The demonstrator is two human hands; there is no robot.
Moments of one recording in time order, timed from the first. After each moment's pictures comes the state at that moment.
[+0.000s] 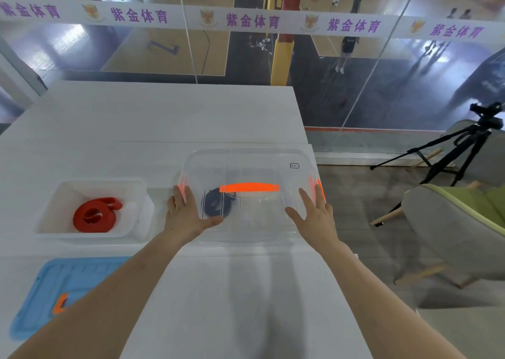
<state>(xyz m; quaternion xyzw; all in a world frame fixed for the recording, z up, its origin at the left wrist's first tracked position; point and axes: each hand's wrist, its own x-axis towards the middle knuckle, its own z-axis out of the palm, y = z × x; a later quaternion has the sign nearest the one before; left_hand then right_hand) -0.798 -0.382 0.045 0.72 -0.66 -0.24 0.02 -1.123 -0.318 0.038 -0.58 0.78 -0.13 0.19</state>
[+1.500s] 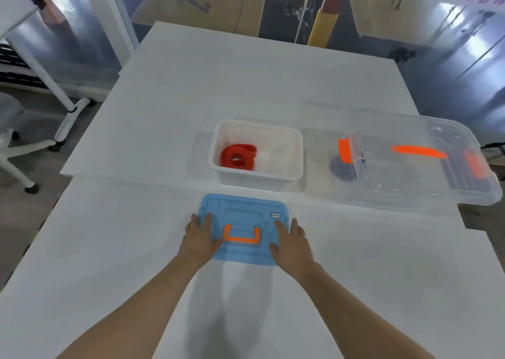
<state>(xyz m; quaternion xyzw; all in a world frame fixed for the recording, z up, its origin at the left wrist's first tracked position) -0.351 -0.240 -0.077 0.71 -0.61 -0.35 -0.04 -0.607 -0.218 -0.068 -0.64 0.71 0.09 0.28</state>
